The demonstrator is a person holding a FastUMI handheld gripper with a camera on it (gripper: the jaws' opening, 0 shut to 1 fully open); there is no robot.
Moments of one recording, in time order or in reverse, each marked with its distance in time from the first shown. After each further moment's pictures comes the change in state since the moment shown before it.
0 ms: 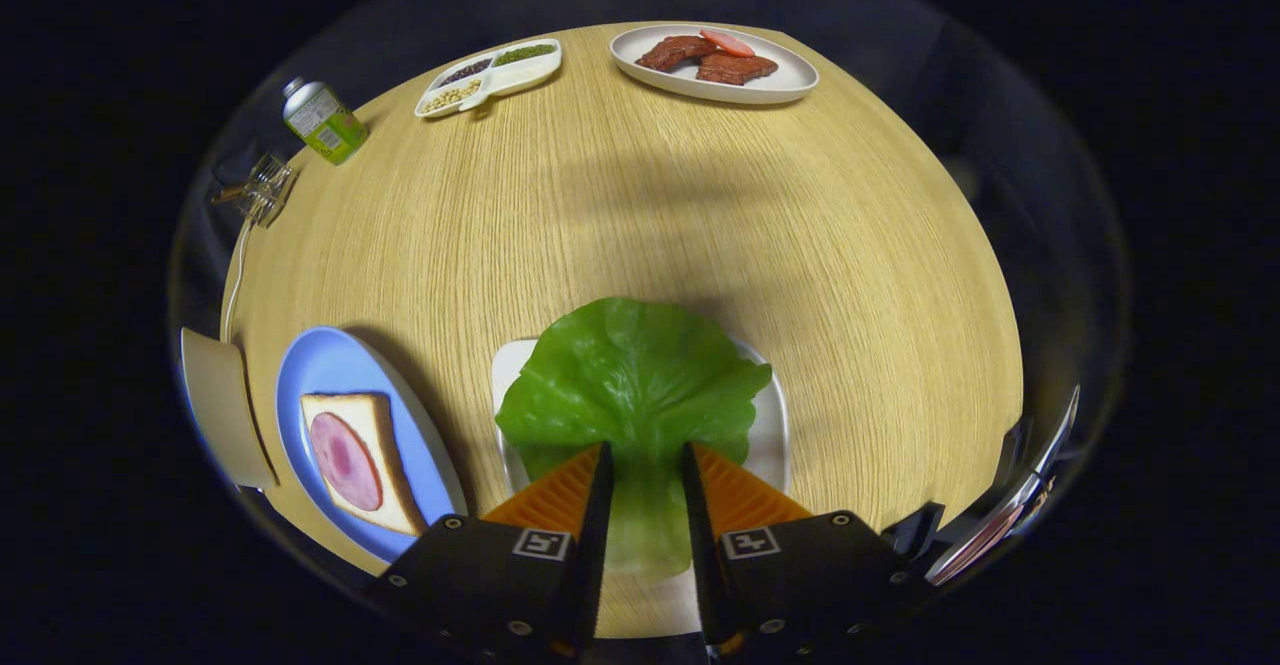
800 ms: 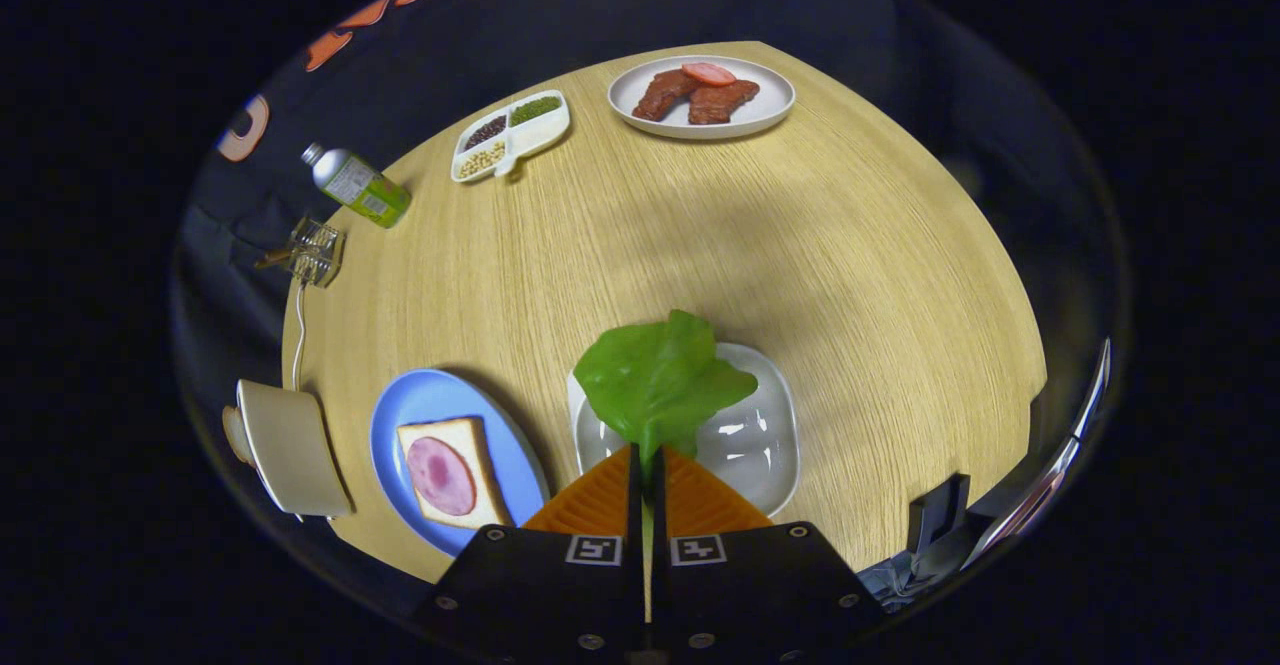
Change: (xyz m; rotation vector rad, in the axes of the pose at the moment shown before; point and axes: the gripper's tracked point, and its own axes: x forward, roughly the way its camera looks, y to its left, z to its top) arm -0.063 0.027 0.018 0.118 -0.076 0.182
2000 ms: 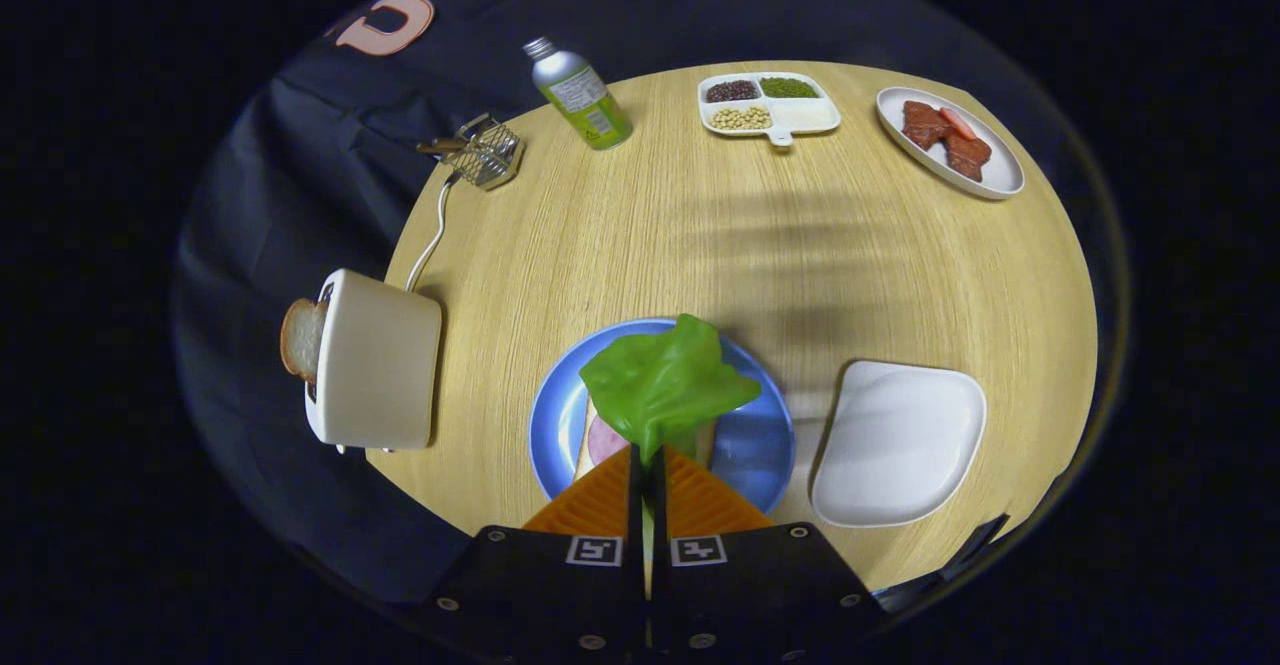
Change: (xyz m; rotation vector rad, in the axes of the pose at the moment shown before) arm -0.003 0.151 -0.038 -0.328 0.118 0.255
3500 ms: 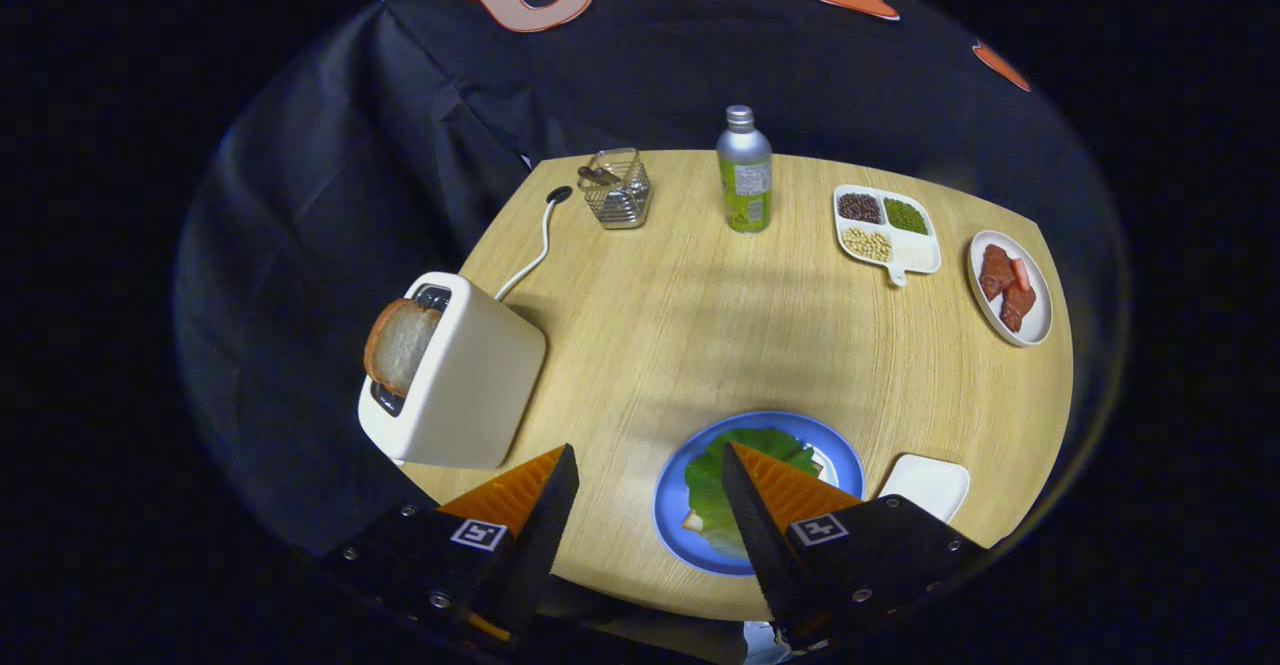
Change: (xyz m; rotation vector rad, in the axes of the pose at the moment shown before) arm -0.057 0.146 0.064 -0.233 -0.153 0.019
